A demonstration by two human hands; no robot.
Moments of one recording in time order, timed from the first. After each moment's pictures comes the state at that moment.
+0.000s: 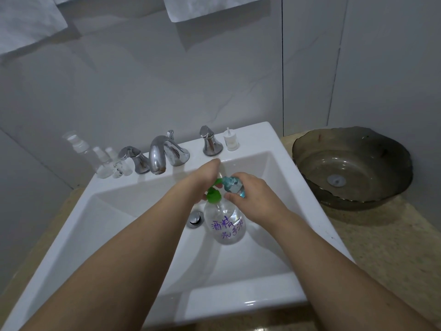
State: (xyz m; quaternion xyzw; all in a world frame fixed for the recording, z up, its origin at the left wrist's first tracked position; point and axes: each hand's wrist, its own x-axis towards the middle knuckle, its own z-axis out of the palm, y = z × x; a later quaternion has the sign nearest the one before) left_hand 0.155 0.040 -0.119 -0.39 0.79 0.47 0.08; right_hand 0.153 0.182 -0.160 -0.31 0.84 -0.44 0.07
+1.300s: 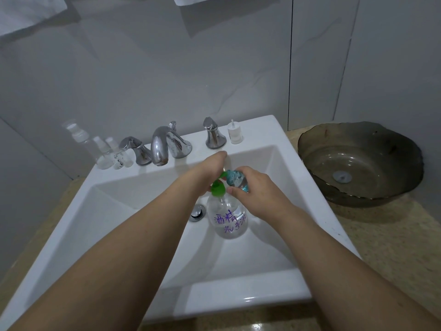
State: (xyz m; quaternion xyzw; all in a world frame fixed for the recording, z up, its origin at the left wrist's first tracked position) left_hand 0.151 0.041 -0.122 -0.38 0.79 0.49 0.08; right_hand 0.154 0.181 -0.160 -0.31 0.84 -0.44 0.08
